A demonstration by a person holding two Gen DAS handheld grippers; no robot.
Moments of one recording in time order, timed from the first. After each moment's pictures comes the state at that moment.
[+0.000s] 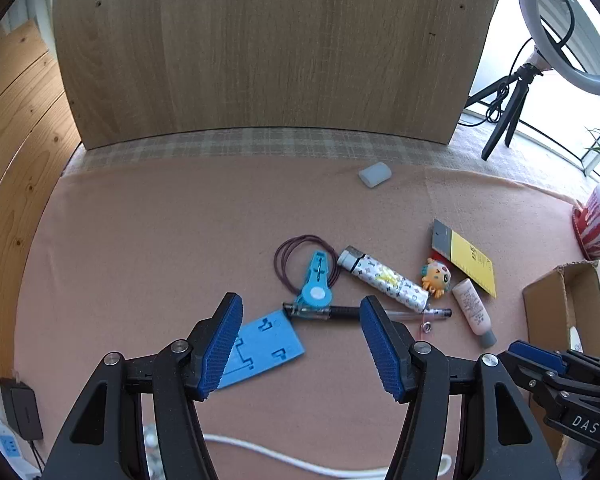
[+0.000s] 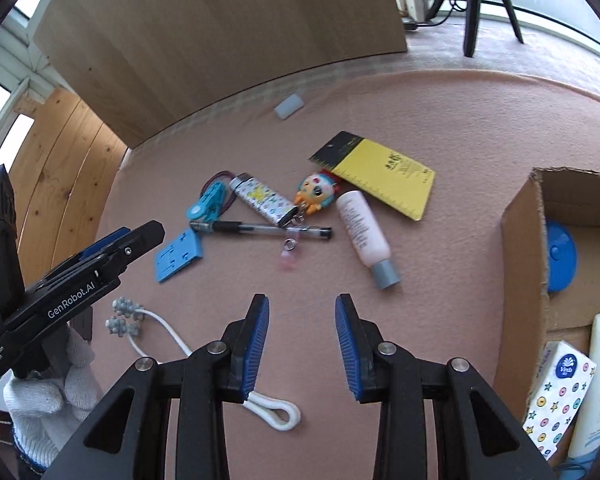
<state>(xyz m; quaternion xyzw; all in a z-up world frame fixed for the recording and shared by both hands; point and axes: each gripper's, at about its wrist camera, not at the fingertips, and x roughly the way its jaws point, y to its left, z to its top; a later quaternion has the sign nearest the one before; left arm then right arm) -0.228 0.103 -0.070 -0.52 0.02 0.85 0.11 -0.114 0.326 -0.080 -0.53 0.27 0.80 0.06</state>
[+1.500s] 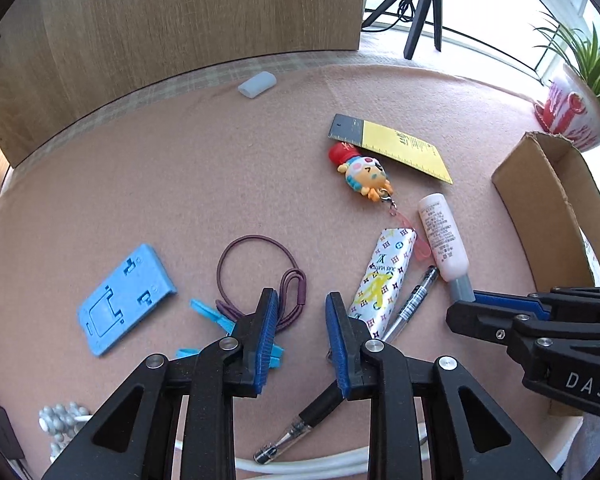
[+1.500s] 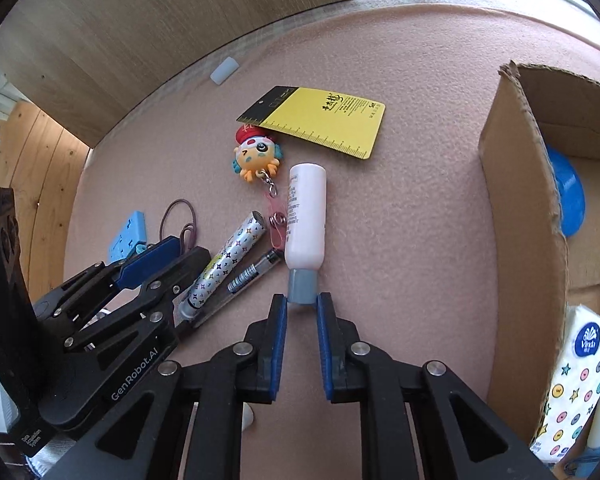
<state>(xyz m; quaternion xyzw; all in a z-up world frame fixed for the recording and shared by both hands) -0.173 0.169 -0.134 -0.54 0.11 0.81 0.21 -0.104 0.338 -0.127 -0.56 0.30 0.76 0.08</state>
